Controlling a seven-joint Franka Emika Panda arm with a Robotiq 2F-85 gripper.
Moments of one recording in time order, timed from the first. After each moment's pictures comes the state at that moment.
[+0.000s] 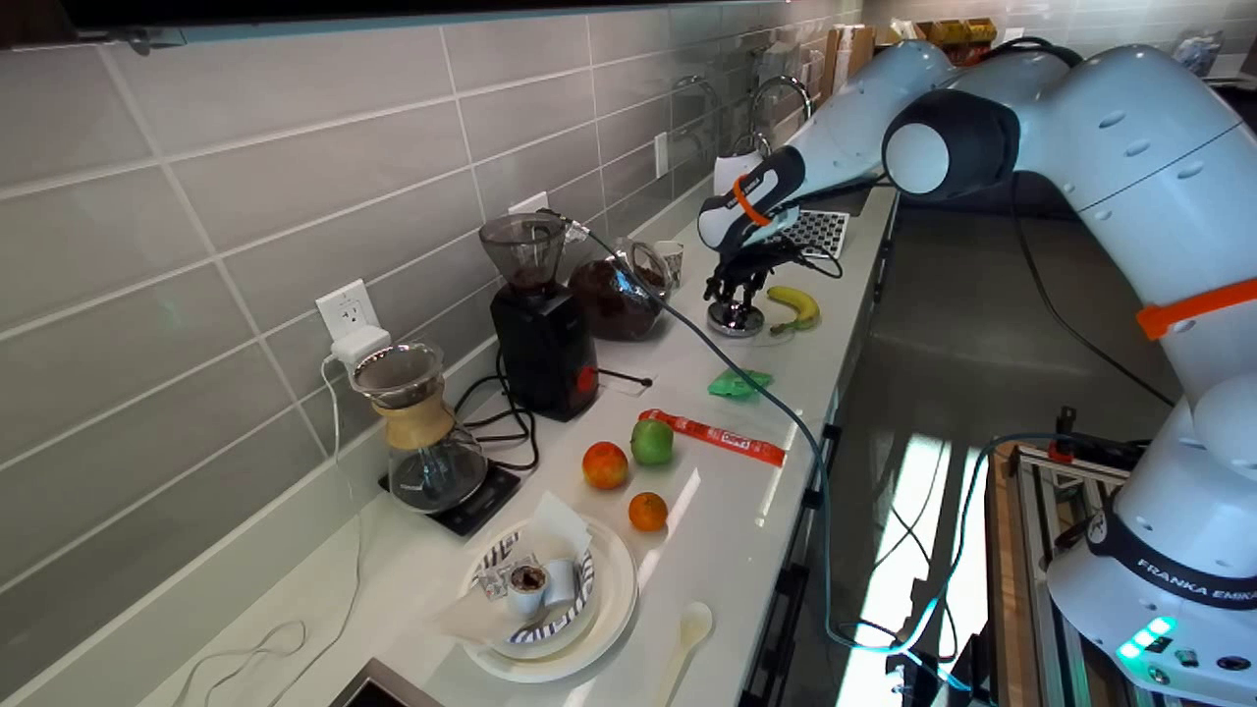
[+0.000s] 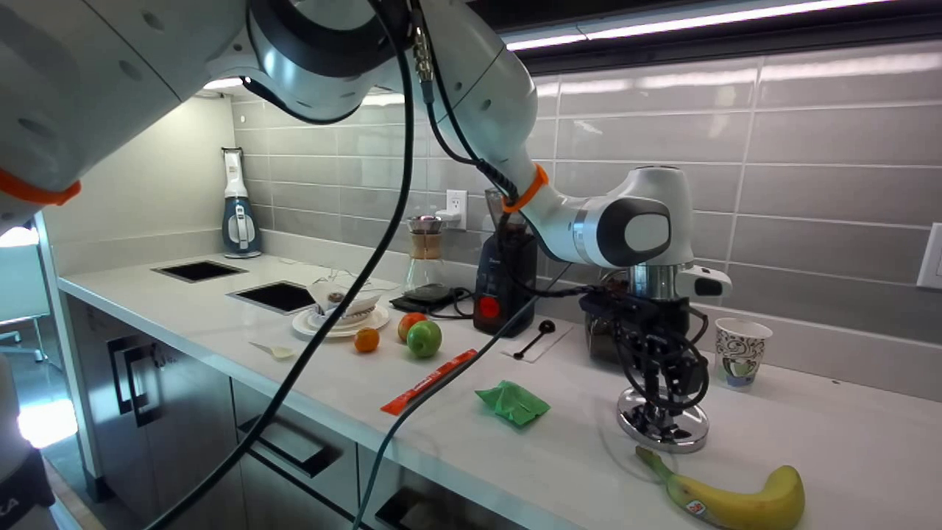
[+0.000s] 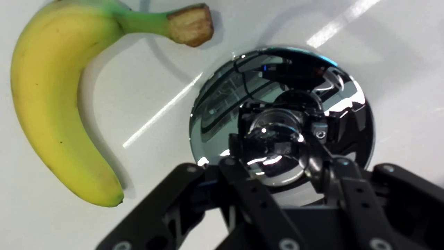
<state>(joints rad) -0.41 0.84 -0.24 -1.44 0.06 2.35 0.09</state>
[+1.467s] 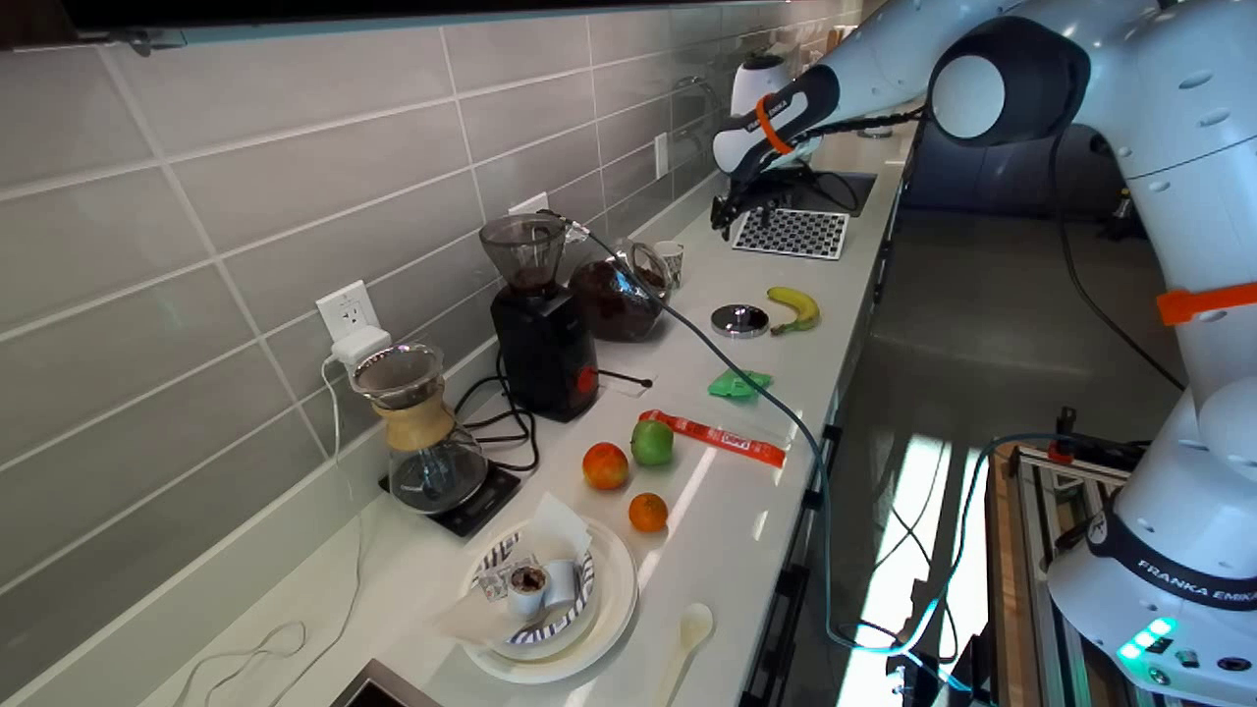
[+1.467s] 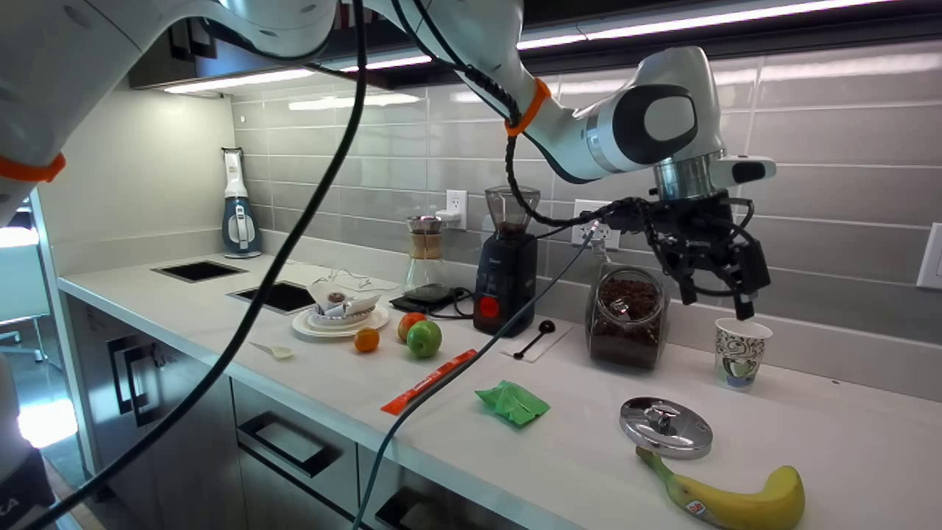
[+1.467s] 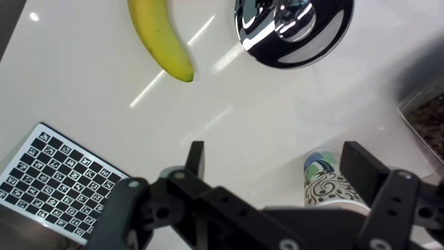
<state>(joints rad) -0.39 0.63 -0.32 -1.46 0.02 2.35 0.10</state>
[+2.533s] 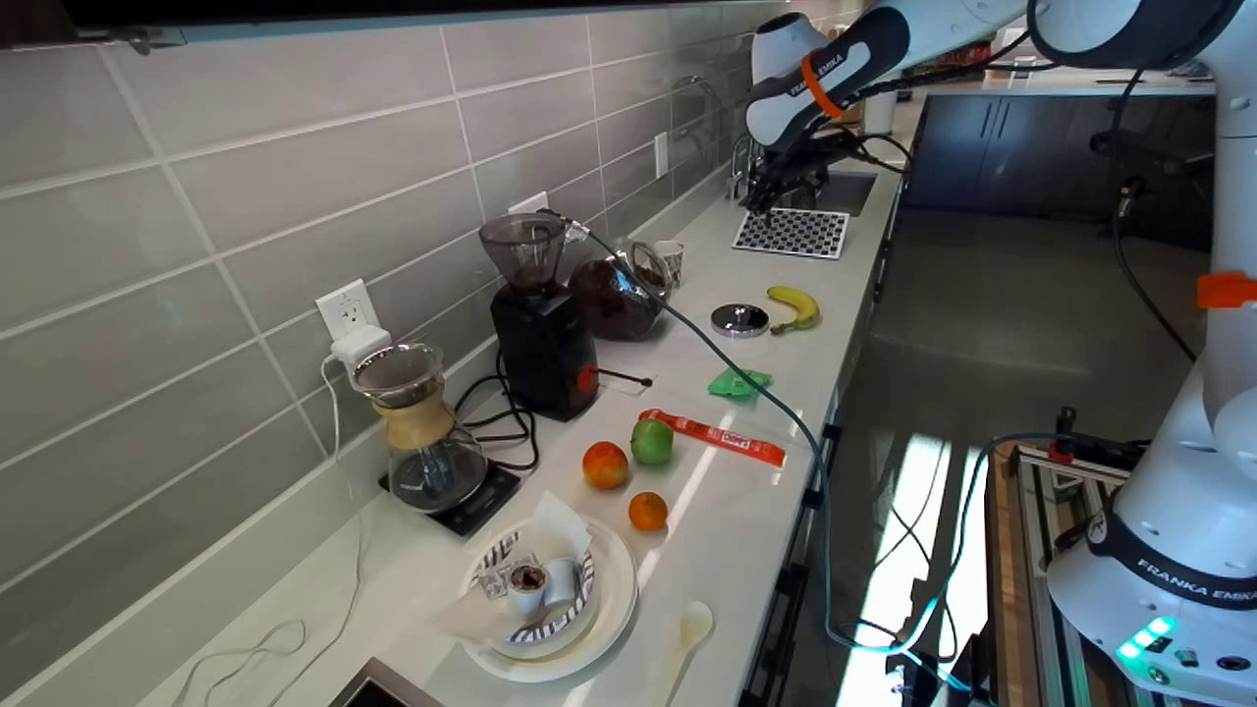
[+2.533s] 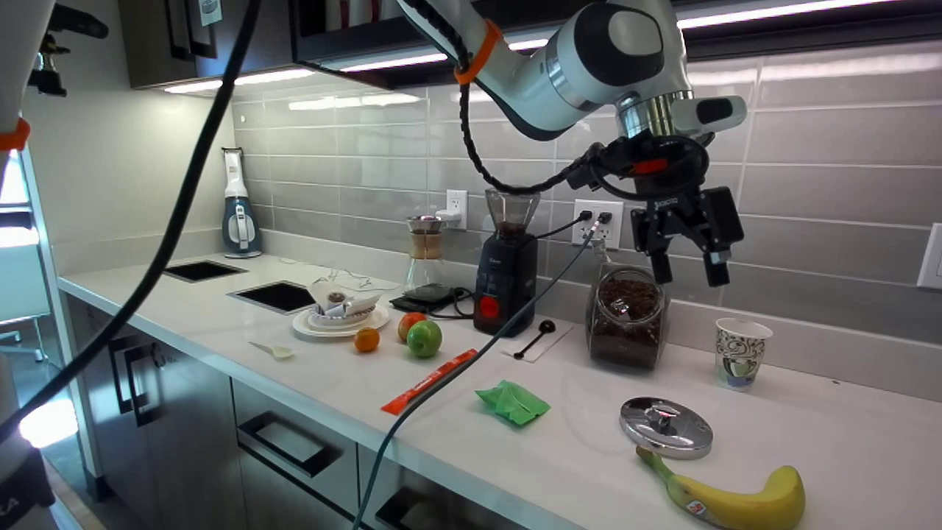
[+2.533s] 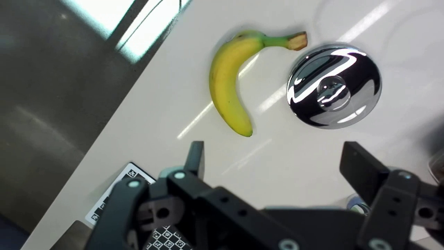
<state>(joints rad) -0.31 0.34 -0.38 -1.73 -0.21 2.20 0.28</state>
